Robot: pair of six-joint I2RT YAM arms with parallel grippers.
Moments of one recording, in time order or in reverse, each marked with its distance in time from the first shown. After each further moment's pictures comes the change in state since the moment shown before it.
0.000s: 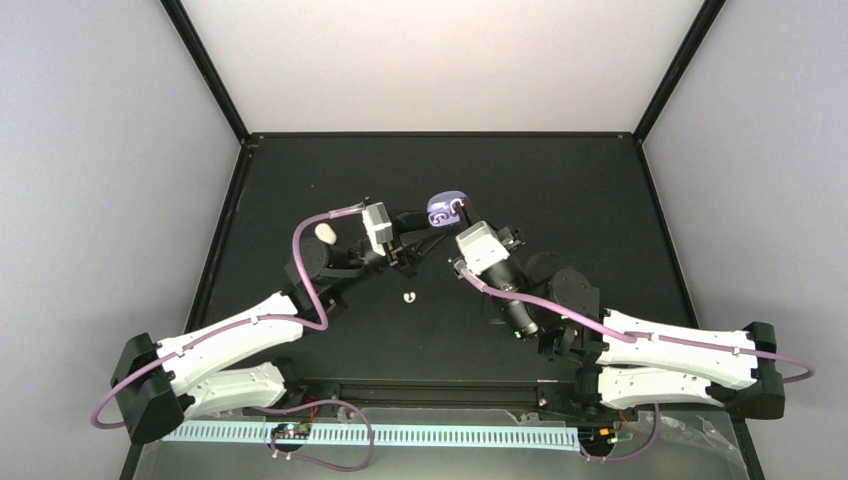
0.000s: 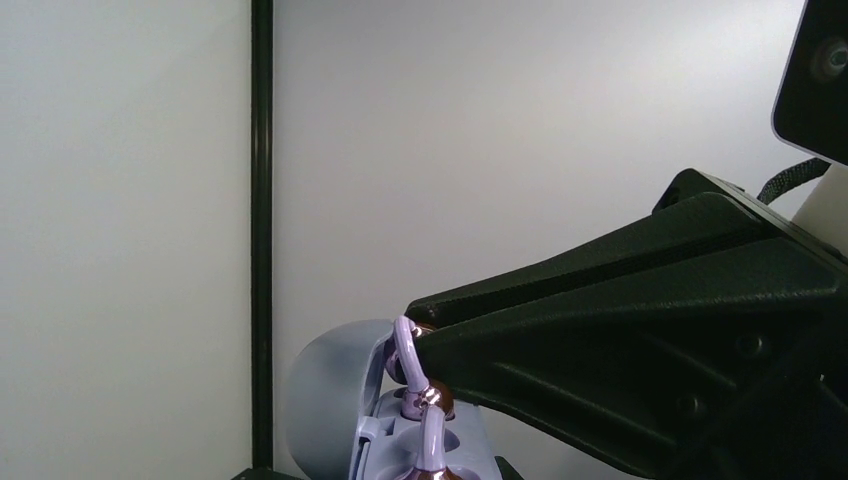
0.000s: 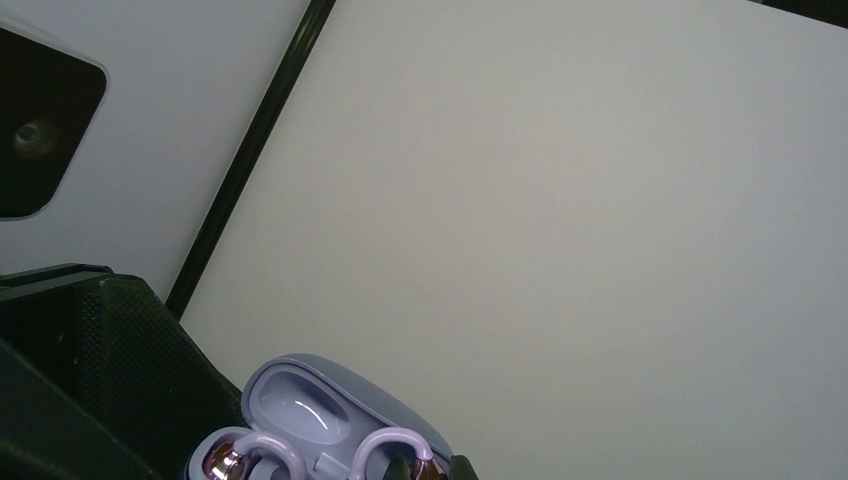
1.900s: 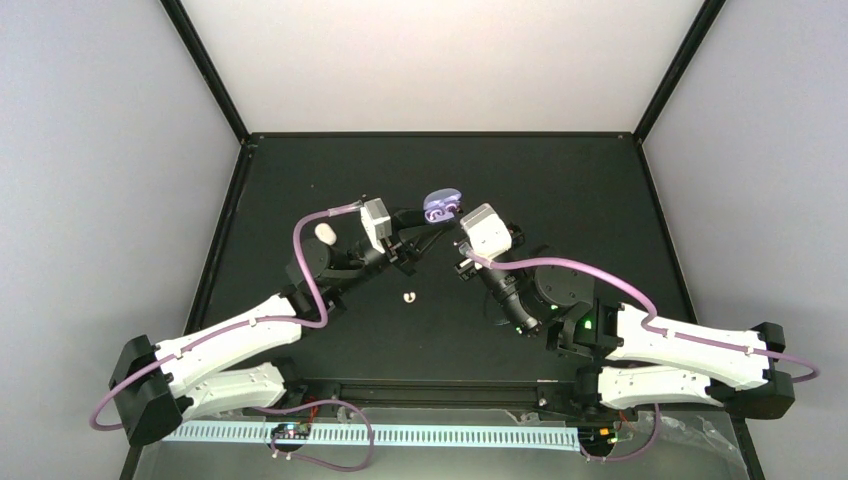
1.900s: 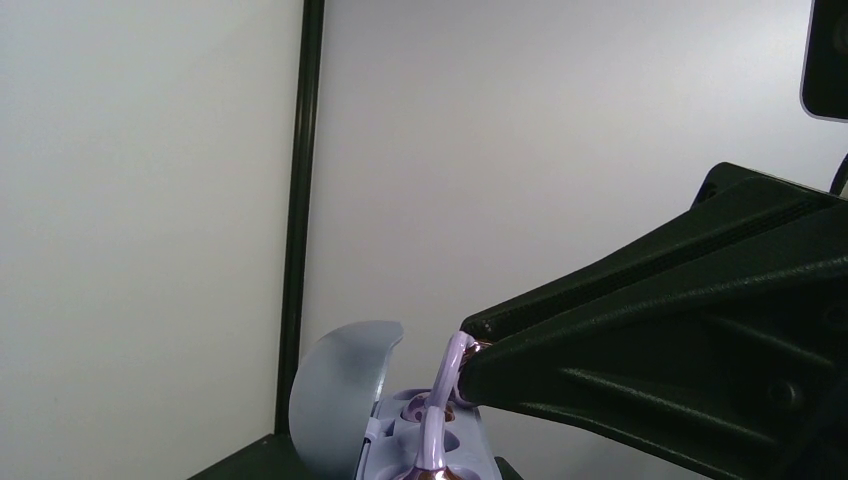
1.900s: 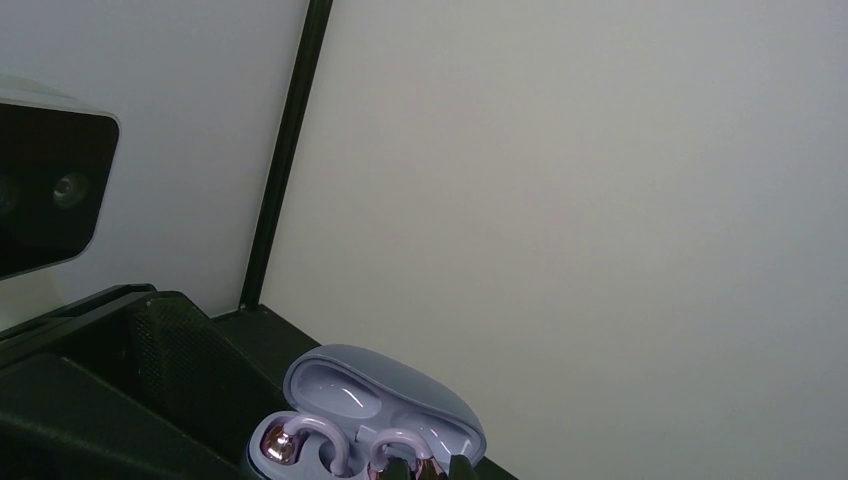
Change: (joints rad) left arm 0.000 -0.015 -0.014 -0.040 -0.090 -0.041; right arm -0.001 0.003 0.127 -0.334 0.024 0.344
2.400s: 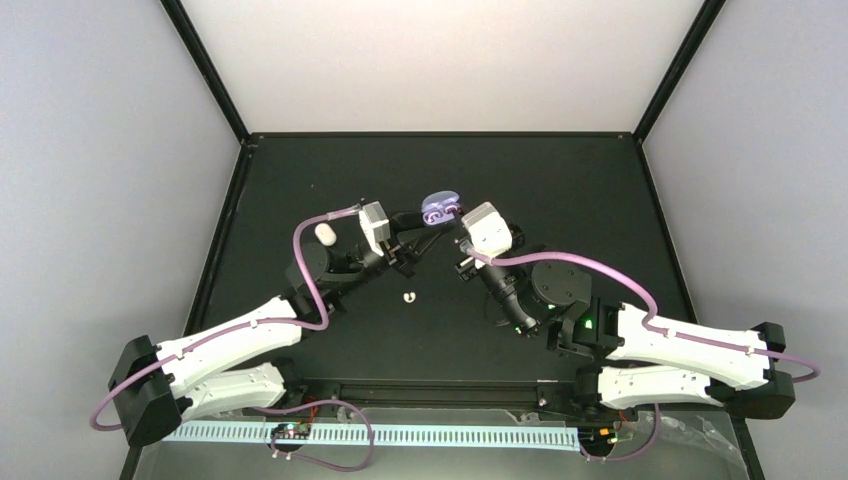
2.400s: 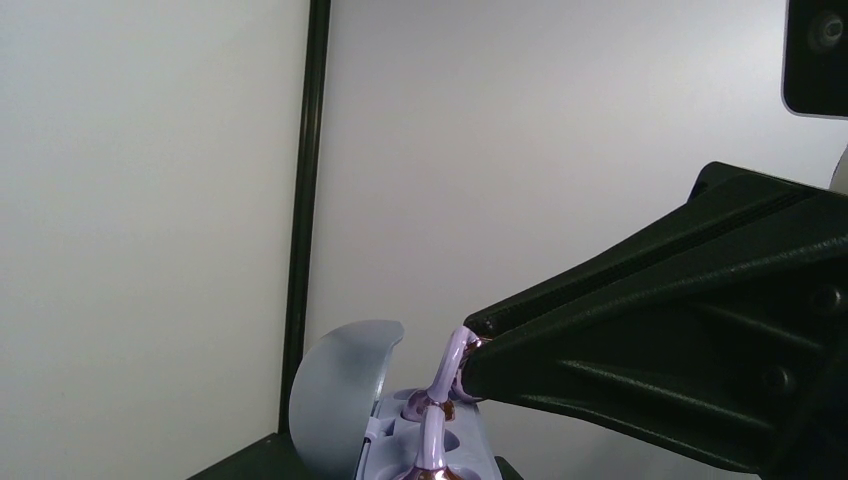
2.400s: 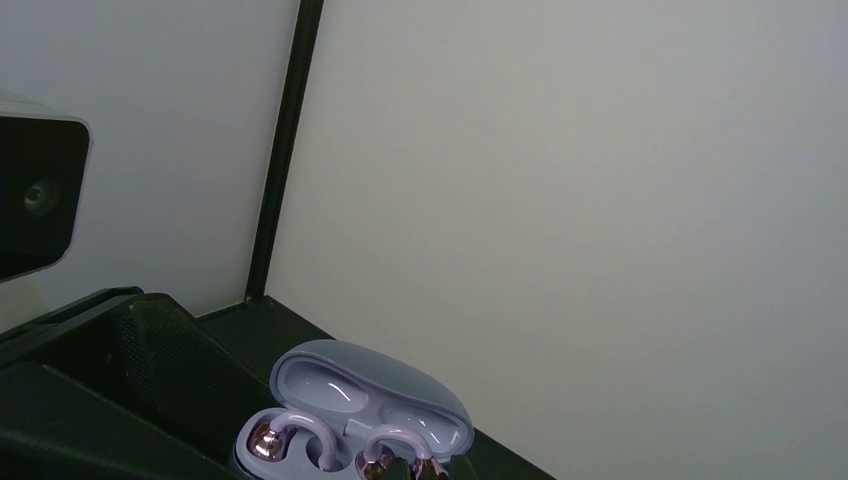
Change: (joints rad) left arm 0.000 -0.007 -0.032 0.031 -0.013 0.000; right arm 0.001 0.000 0.003 -0.031 0.018 0.047
